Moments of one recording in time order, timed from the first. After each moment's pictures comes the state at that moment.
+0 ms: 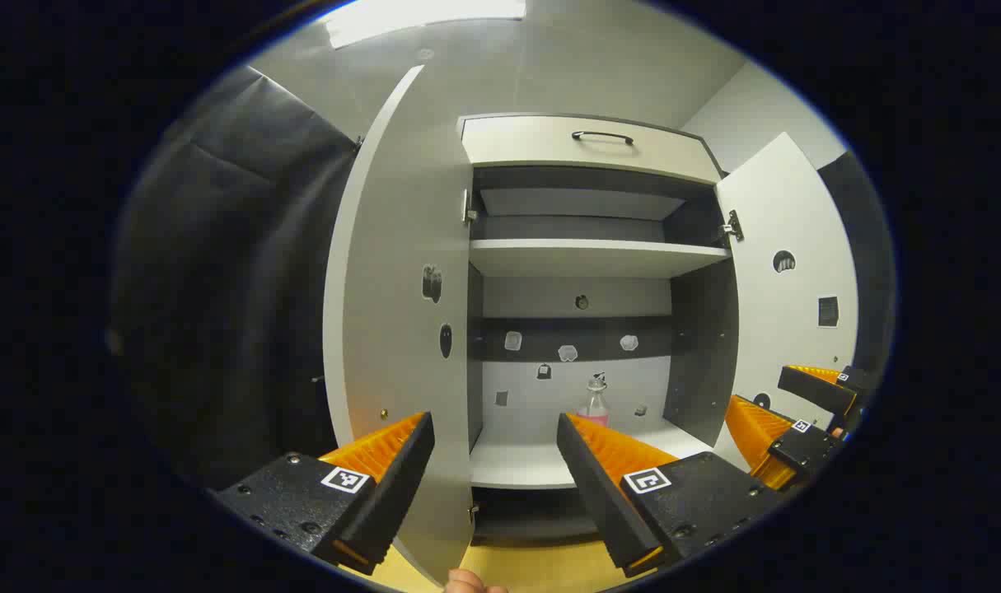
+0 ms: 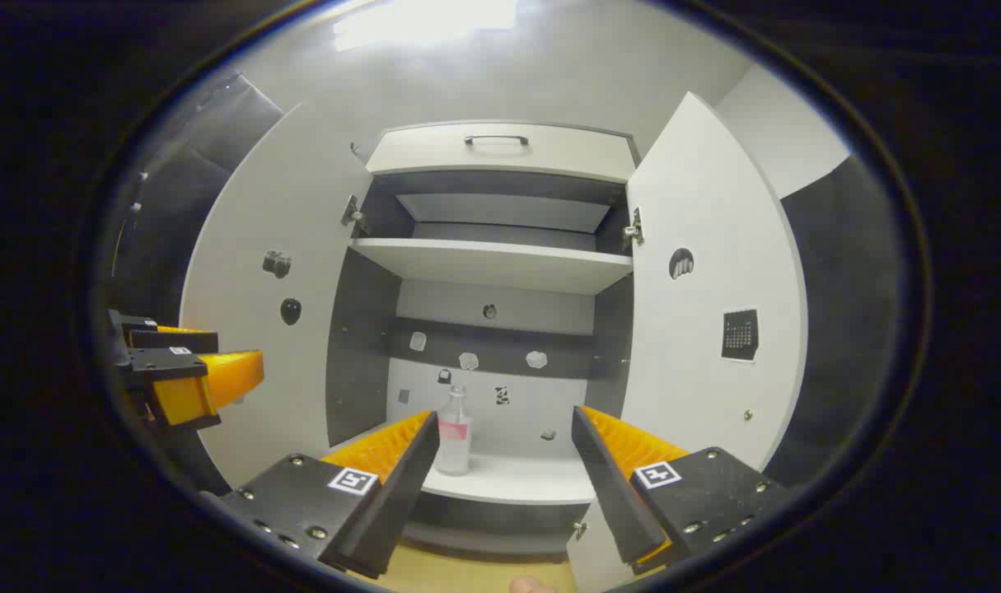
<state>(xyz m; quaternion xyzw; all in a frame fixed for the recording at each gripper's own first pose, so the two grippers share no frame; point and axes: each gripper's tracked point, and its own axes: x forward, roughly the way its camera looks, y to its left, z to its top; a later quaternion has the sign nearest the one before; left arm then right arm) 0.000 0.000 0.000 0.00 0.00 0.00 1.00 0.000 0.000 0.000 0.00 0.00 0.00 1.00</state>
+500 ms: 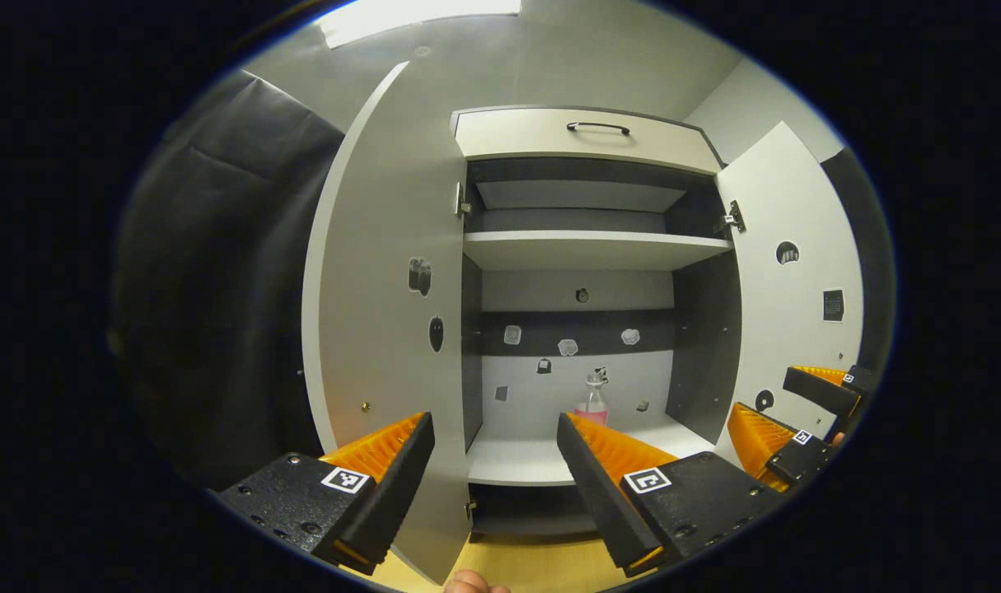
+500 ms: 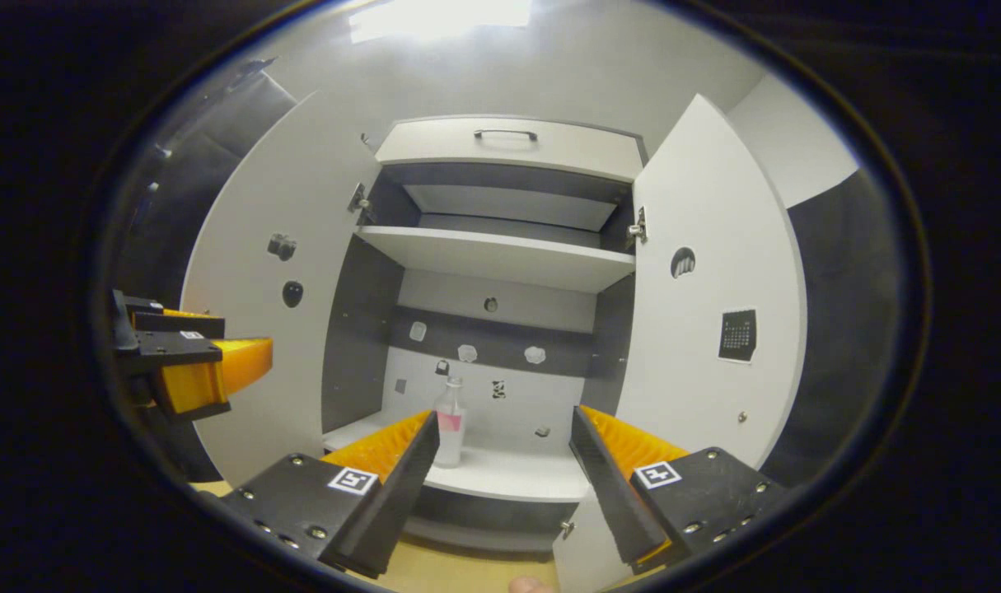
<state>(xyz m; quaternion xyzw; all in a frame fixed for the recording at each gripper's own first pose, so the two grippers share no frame) 0.001 -0.009 -0.009 -0.01 0.01 0.01 1.00 -0.006 -0.006 -0.007 -0.02 0.01 0.00 1.00</state>
